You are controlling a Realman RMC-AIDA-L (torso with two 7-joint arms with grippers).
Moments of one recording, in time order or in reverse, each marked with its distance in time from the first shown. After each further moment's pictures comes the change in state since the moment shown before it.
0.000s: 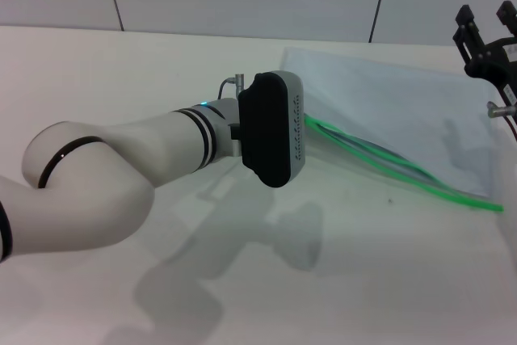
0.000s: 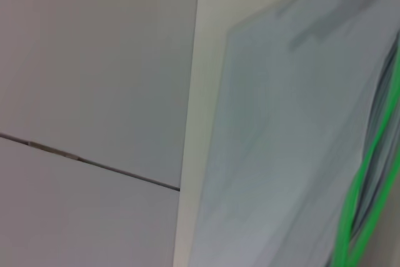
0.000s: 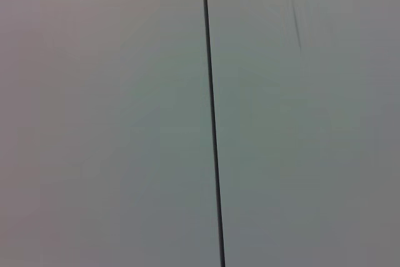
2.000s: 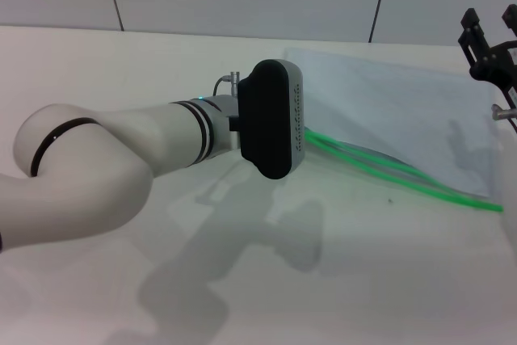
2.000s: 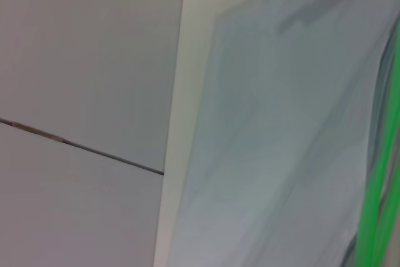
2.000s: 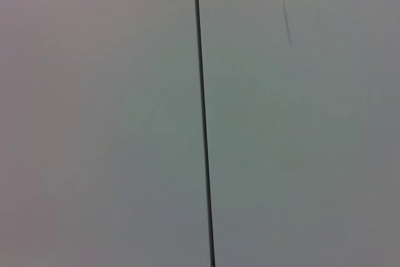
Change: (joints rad) left arm 0.045 0.001 -0.075 0.140 0.041 0.191 0.005; right arm -0.005 -0.001 0.002 0.008 0.006 0.000 -0.001
